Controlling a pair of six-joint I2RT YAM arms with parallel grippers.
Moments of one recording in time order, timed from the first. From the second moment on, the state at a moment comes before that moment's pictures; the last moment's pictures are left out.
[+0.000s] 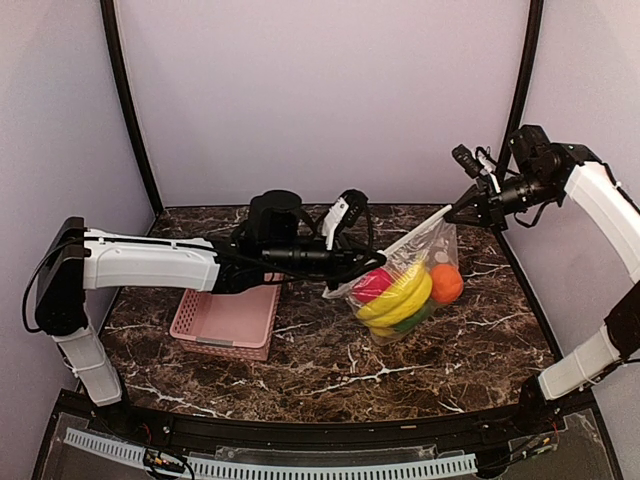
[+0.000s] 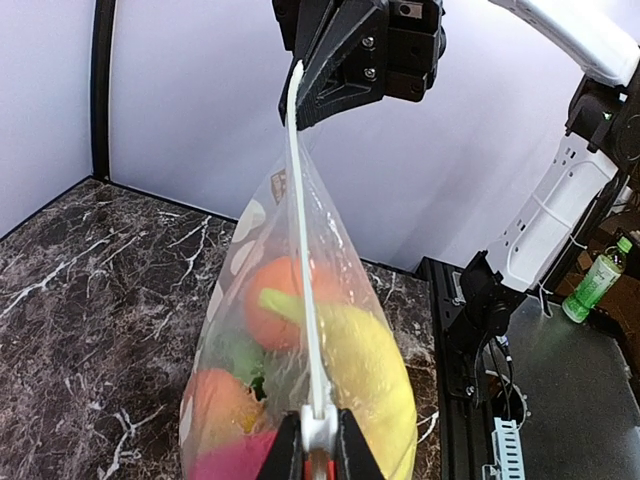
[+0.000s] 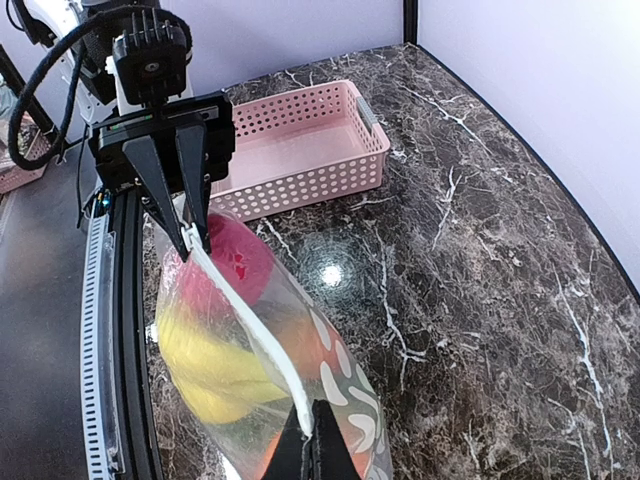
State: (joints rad) left arm -0.97 1.75 1.26 0.28 0.44 -0.16; right arm 0.17 1.40 1.54 -1.17 -0.92 -0.79
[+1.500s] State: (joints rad) left arm -0.92 1.77 1.20 0.22 0.47 -0.17; right arm -0.04 1.55 1.51 -1.13 -0.97 -0.84
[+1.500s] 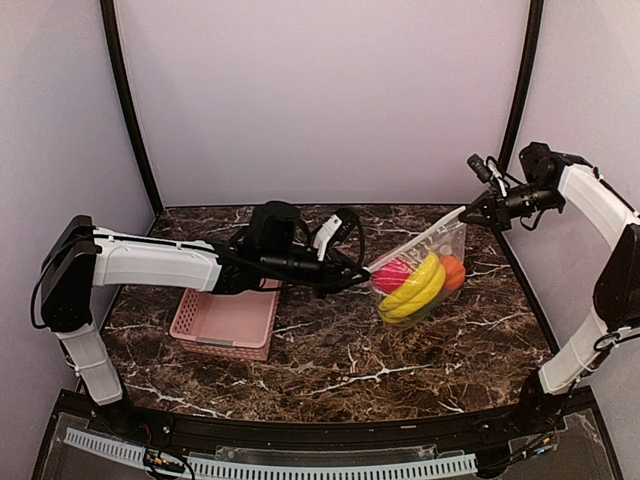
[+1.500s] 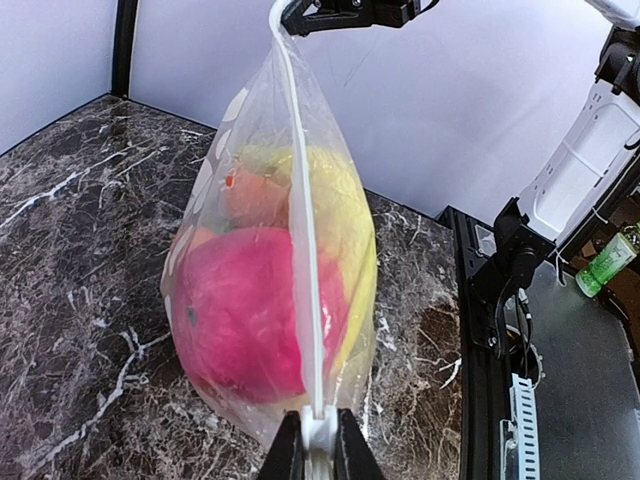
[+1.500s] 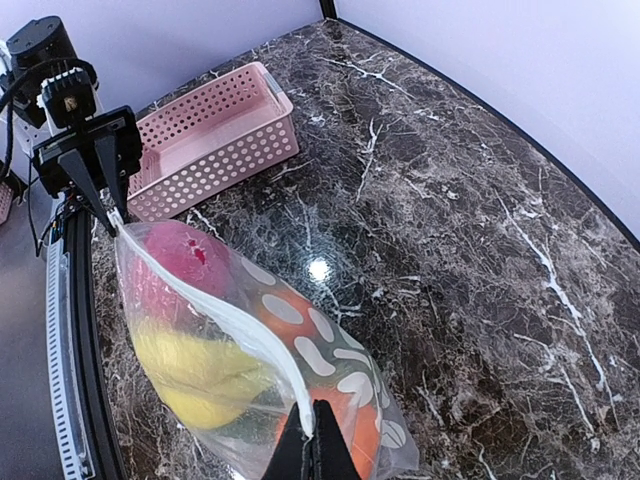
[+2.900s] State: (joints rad) left arm -0.79 1.87 1.30 0.00 0.59 0.02; right arm -0.05 1.46 1.20 -0.91 -0.98 -0.92
